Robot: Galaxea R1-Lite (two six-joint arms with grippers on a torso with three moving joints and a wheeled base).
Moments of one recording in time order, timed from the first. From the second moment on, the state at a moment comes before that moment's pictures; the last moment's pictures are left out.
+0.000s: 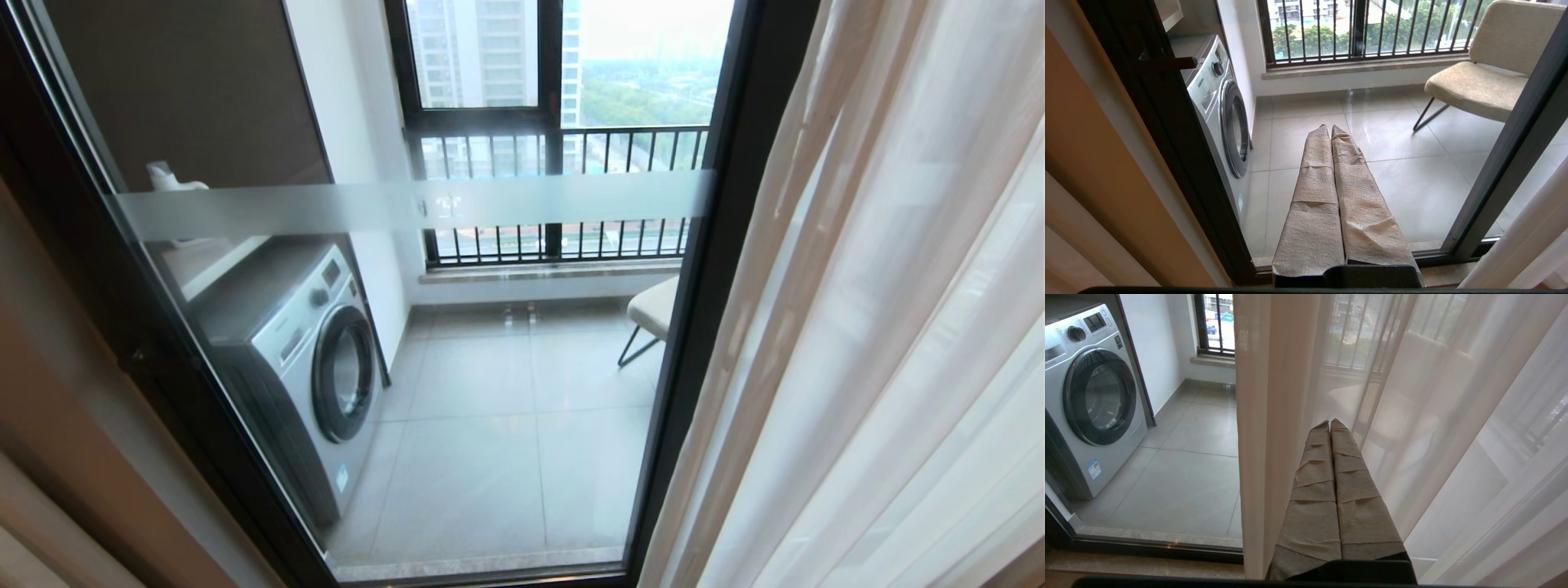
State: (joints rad) left arm 0.00 0.00 0.00 -0.01 -0.02 0.03; right arm 0.01 0.05 -0.11 0.01 0.08 -0.13
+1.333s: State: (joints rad) left arm 0.00 0.00 0.00 -0.01 -0.02 0.03; right arm 0.12 1.08 -0.76 -0.53 0.10 -0.02
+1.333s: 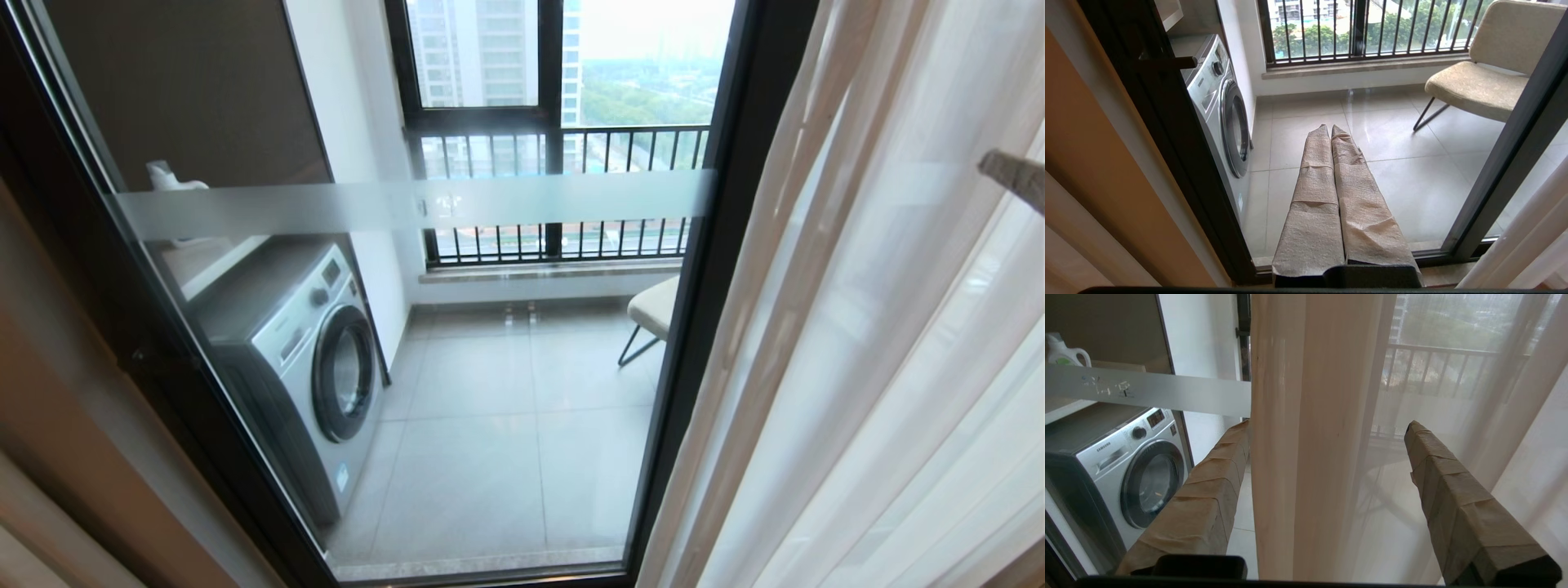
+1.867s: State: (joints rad) left arm 0.00 0.00 0.00 -0.01 -0.02 0.03; right arm 0.12 1.27 -0.93 -0.58 0.10 0.13
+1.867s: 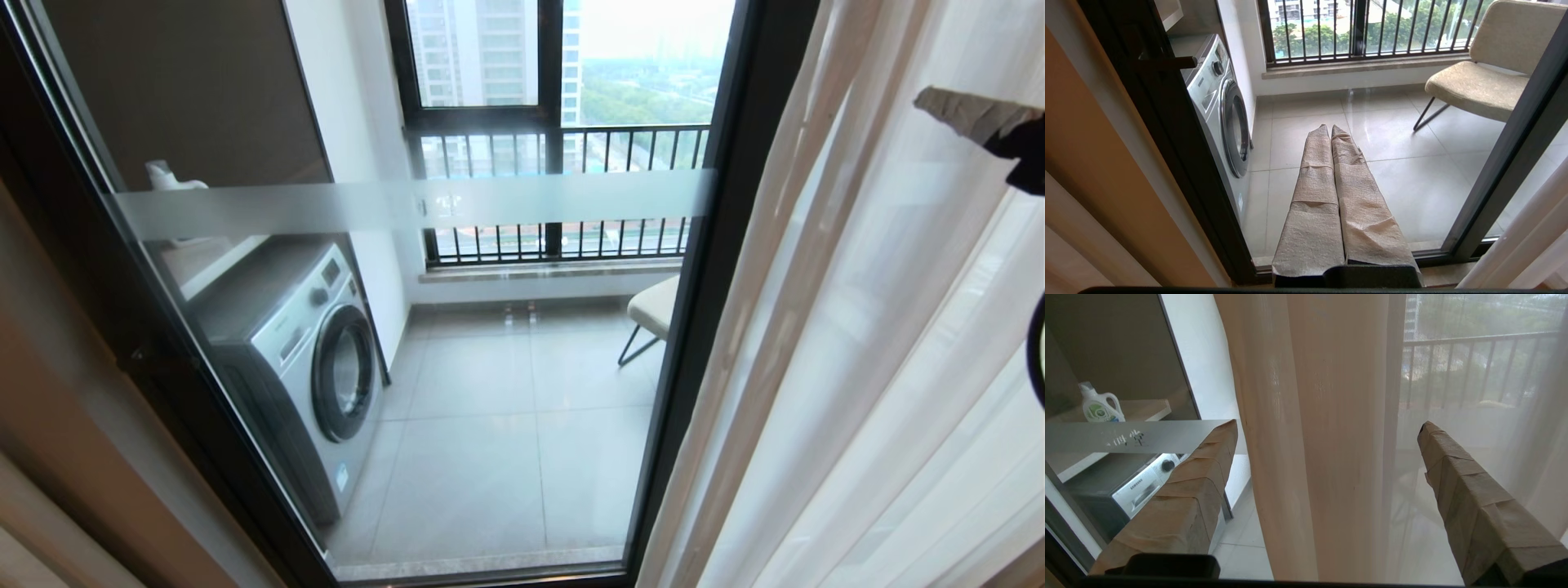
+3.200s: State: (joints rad) left arm 0.00 0.00 0.00 -0.01 -0.02 0.03; right arm 0.18 1.71 -1.38 -0.67 0.09 0.09
